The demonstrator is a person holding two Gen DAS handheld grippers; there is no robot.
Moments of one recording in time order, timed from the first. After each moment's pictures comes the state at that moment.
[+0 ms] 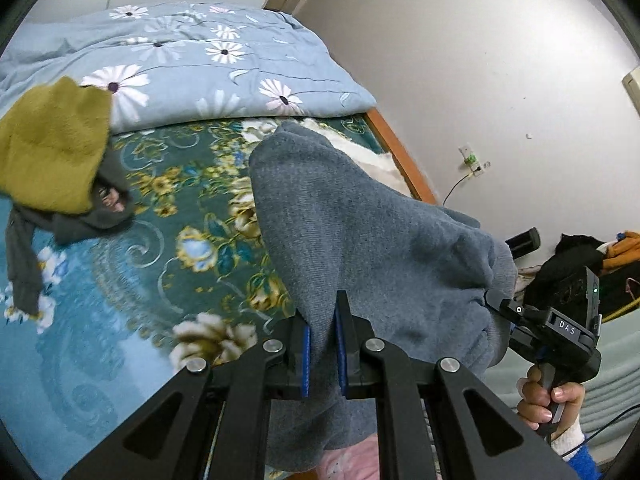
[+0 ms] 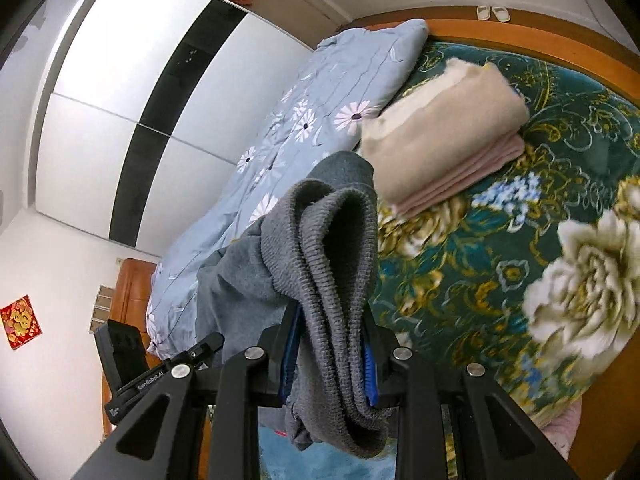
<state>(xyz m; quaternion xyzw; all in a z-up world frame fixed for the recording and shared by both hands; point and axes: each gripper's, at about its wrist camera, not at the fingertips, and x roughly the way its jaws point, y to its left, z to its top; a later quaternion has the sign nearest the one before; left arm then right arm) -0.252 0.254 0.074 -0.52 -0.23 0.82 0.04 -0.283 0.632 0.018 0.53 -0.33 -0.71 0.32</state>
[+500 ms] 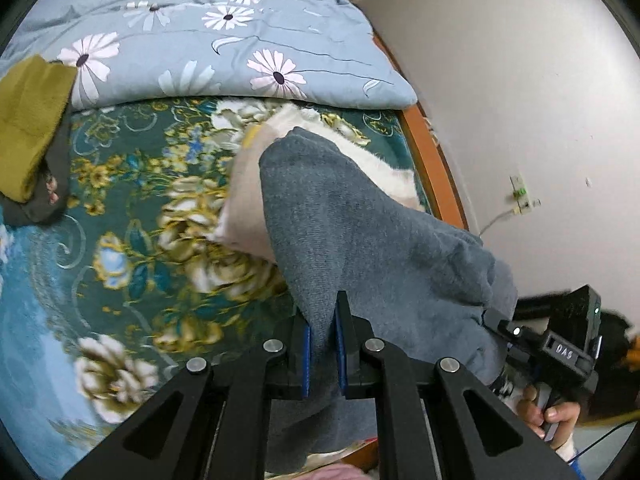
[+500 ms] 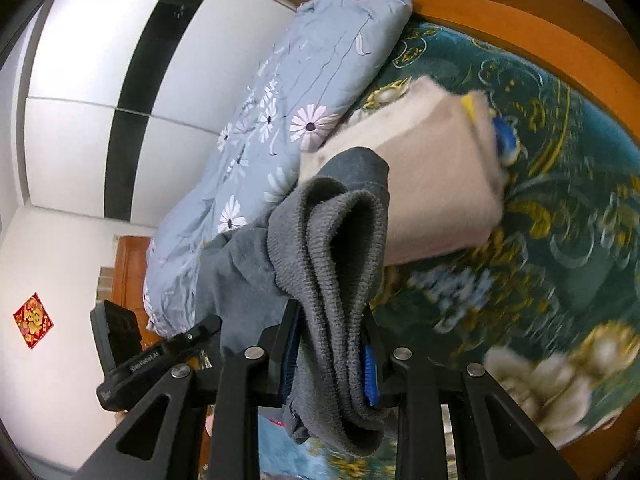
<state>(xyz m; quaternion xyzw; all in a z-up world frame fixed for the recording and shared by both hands) -0.425 0.367 0.005 -0.56 -0.29 0.77 -0.08 -0.518 0.724 -0.067 0.61 -0.29 -0.64 0.37</state>
